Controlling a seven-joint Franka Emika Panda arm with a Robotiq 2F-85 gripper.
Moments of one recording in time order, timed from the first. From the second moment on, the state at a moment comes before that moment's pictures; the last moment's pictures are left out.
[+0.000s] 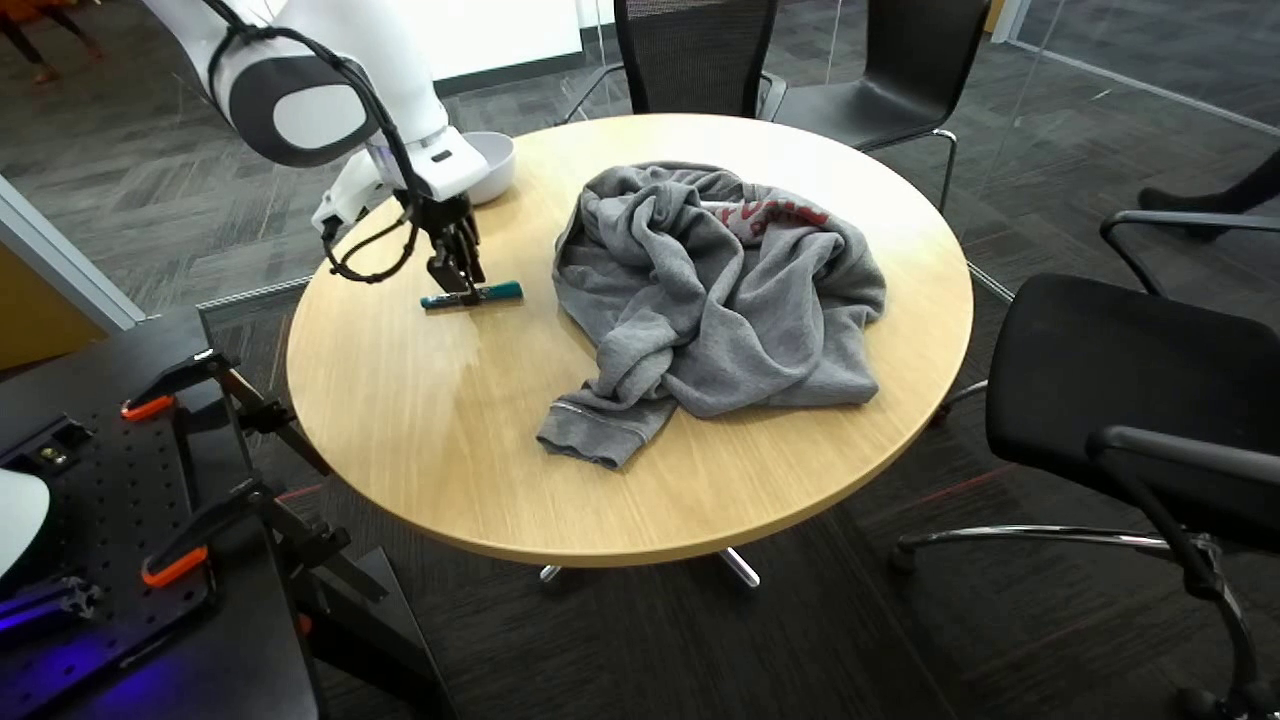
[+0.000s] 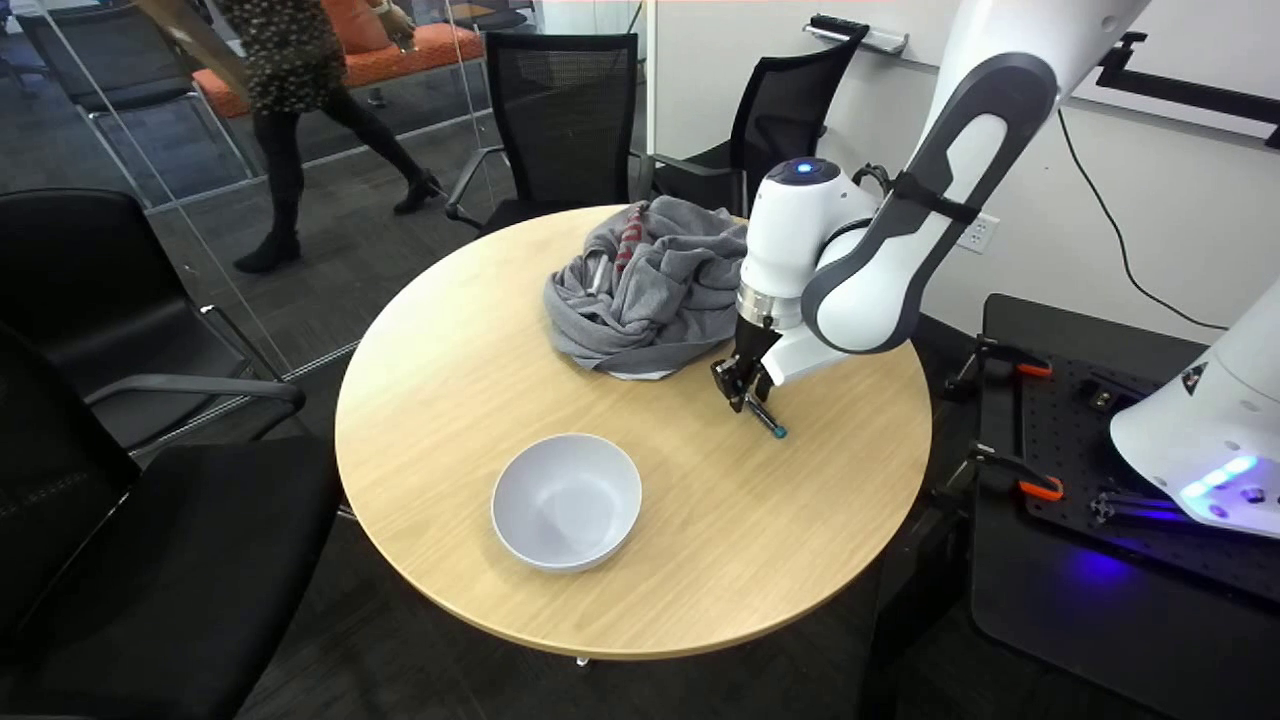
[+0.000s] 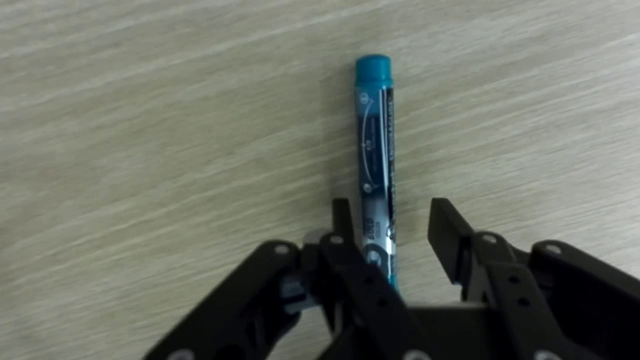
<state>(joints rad) 0.22 0.55 -0.05 -2.36 0.17 2.95 0.65</state>
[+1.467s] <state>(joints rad) 0.54 0.50 -0.25 -2.15 -0.14 2.92 0.60</state>
